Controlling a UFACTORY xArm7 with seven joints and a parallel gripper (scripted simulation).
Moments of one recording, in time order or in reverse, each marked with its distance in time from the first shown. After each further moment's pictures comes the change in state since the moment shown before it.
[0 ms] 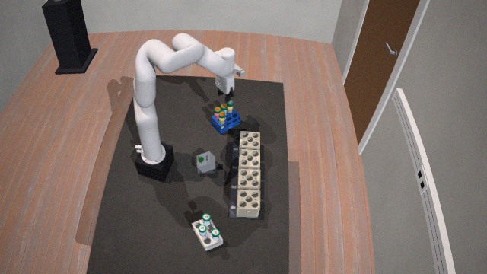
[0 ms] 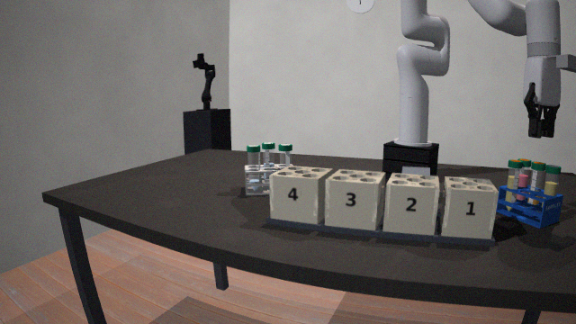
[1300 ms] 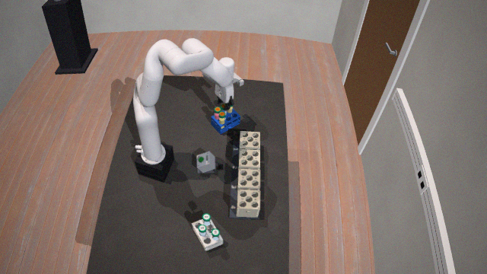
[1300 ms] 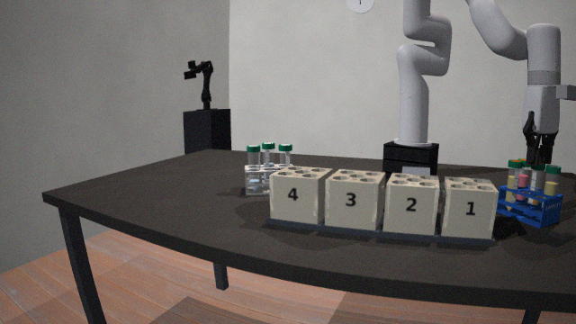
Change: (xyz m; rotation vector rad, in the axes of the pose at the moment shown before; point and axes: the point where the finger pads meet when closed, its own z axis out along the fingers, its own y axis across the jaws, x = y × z) arm 0.000 0.000 0.060 0.000 0.001 0.000
